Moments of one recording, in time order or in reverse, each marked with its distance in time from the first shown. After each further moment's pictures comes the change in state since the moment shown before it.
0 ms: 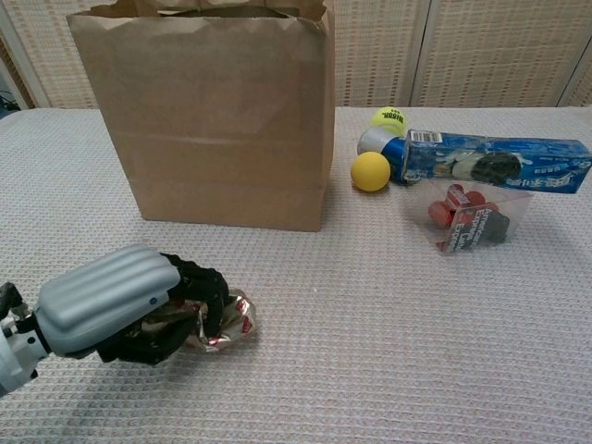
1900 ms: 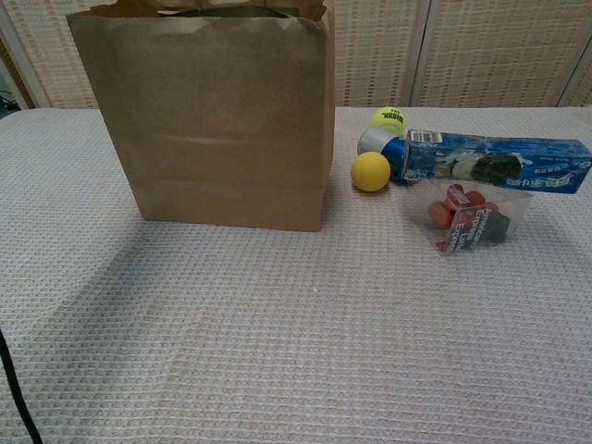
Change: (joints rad) left arm -0.273 0.265 -0.787 -0.527 -0.879 0.094 0.156; right arm 0.003 0.015 -0.011 -0.012 0.005 -0.022 0.005
